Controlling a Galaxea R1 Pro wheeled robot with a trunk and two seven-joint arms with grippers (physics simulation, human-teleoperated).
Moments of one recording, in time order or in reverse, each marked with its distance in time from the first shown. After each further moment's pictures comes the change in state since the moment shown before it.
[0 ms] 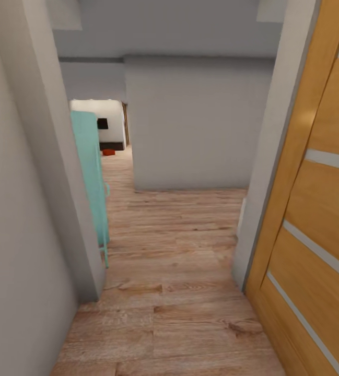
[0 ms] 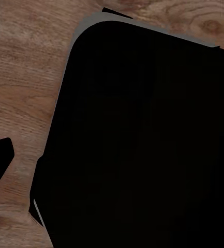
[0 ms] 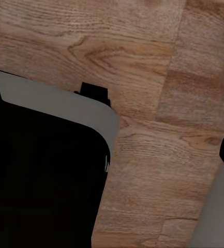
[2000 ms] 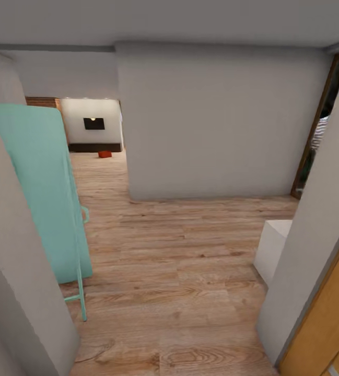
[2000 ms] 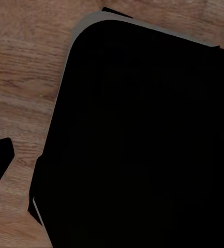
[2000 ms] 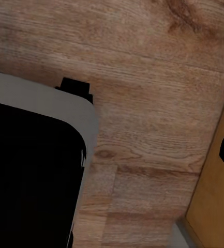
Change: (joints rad) left arm 0.000 -0.001 0.001 0.001 0.002 -0.001 0.001; right arm 0.000 -0.036 -0.002 0.000 -0.006 0.000 0.001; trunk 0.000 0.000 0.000
